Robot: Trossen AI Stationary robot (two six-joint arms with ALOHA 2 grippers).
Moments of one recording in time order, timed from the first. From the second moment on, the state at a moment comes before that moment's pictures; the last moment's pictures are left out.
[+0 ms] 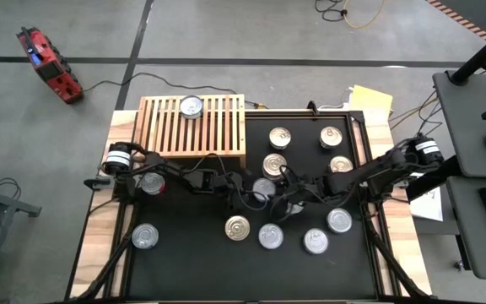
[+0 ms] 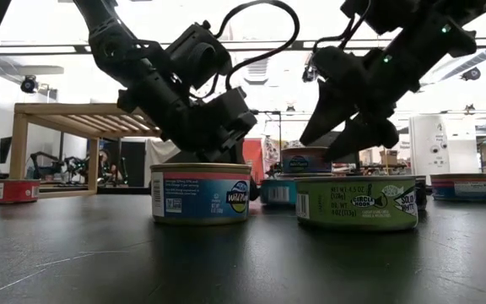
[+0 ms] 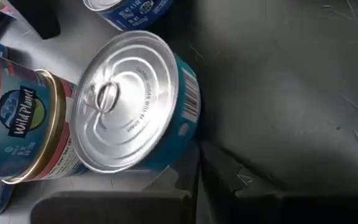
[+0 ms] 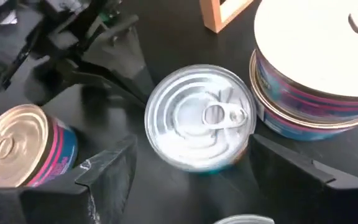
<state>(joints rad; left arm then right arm) -0.01 1.89 0.90 0.26 -0.06 0.72 0.18 1.51 0.71 -0.02 0.39 0.83</state>
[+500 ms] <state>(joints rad) -0.02 1.83 0.92 0.31 -0.06 0.69 0.17 1.50 0.71 -0.03 0.38 0.85</state>
